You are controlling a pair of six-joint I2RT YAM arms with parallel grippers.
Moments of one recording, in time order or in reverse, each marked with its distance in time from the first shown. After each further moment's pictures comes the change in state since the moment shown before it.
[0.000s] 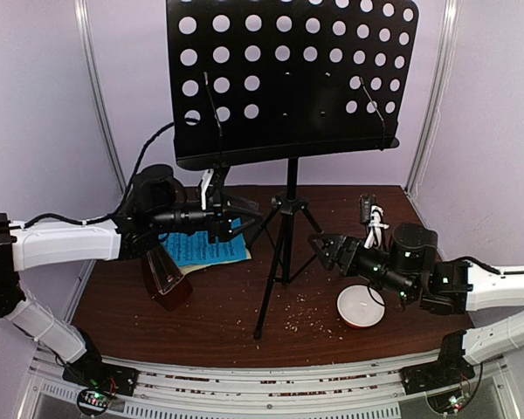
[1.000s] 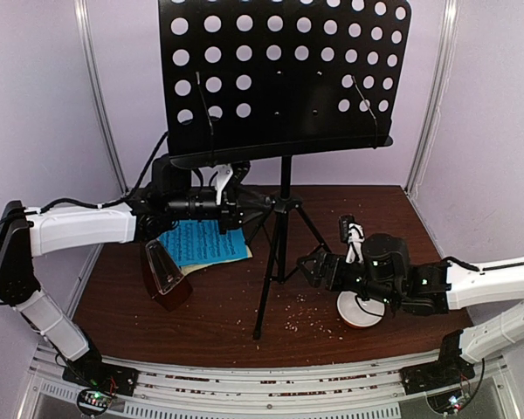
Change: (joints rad) left arm 0.022 0.130 0.176 -0.155 -0.013 0.394; right arm 0.000 0.145 0.012 -0.092 -0.036 0.092
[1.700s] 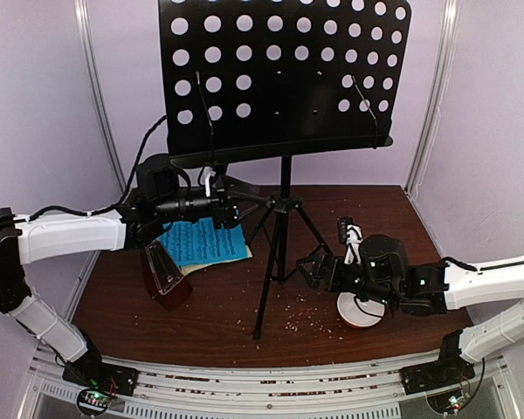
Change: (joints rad) left arm 0.000 -0.079 -0.086 0.156 -0.034 -0.377; right arm 0.000 0.017 0.000 0.001 0.000 0.000
